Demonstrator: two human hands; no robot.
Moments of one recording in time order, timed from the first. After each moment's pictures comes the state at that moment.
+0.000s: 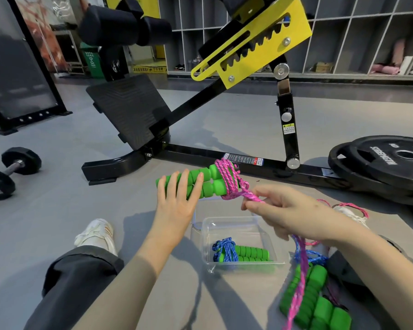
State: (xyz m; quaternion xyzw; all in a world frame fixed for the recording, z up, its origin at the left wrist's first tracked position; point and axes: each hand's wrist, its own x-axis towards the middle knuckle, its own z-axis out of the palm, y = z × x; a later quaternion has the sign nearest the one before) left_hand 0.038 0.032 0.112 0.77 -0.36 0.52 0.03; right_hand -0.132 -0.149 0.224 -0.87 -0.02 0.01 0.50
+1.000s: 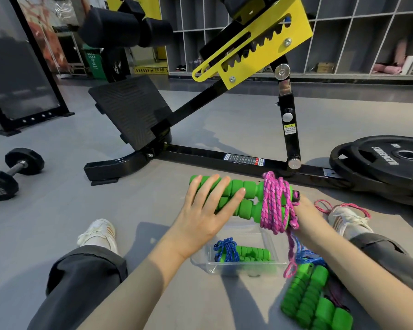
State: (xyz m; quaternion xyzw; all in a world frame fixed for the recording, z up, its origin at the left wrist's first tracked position) left_hand -0.002 0.010 0.134 0.65 -0.50 0.56 0.10; right_hand -0.107 -0.184 0.152 -0.69 0.11 -0.16 0.69
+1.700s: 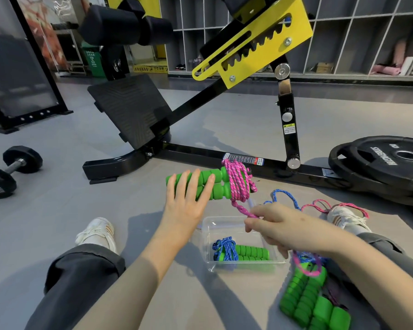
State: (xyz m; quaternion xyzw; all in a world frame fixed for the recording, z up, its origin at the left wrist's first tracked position) left_hand 0.027 0.022 0.116 0.74 -0.39 0.54 0.05; right_hand -0.136 -0.143 0.210 -0.92 0.04 0.10 0.38
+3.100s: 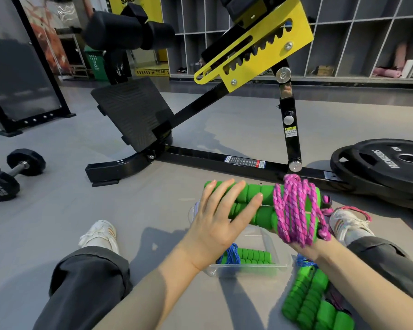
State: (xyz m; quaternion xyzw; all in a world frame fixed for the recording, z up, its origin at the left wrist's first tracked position) left_hand -0.032 -0.002 0.139 0.66 -0.52 0.51 0.18; right_hand -0.123 -0.245 0.089 -0.40 0.19 -0.04 0.90
